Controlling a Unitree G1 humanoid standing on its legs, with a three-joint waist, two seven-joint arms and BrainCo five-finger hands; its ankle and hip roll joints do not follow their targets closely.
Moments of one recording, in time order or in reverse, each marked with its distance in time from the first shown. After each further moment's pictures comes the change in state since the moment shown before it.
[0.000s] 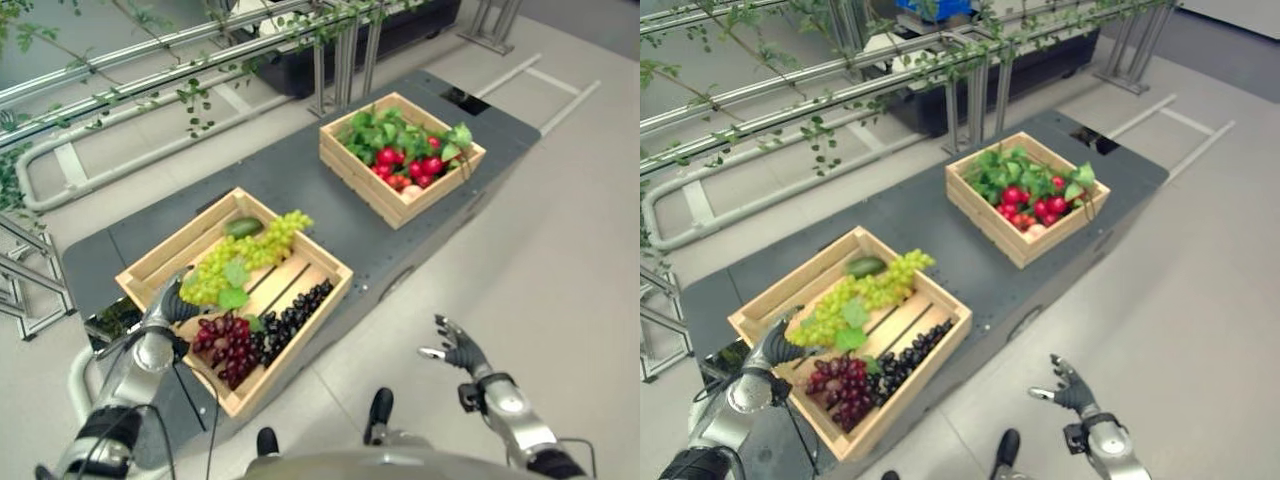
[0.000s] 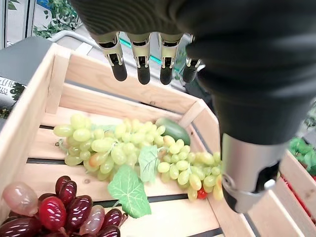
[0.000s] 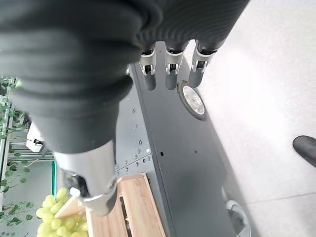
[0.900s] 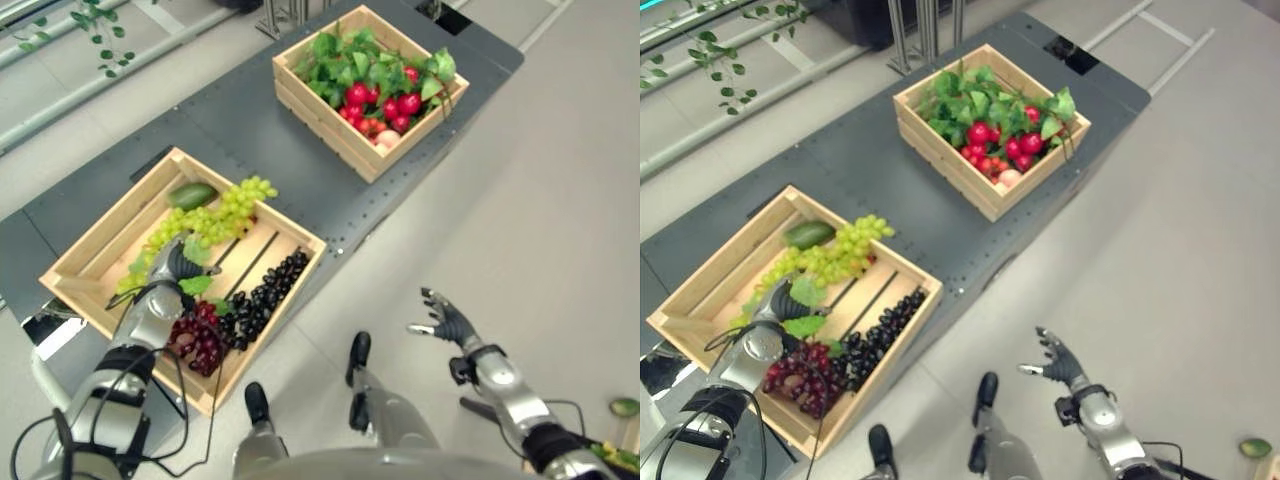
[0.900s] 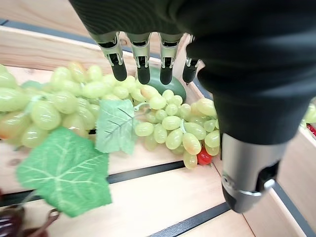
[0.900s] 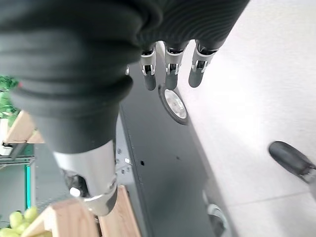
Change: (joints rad) left arm -0.322 0.028 -0.113 0.237 -0.011 0.039 0.062; right arm -0.104 -0.028 0.064 -0.105 0.004 -0.003 -0.009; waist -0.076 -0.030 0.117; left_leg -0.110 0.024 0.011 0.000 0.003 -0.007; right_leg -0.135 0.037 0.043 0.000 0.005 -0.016
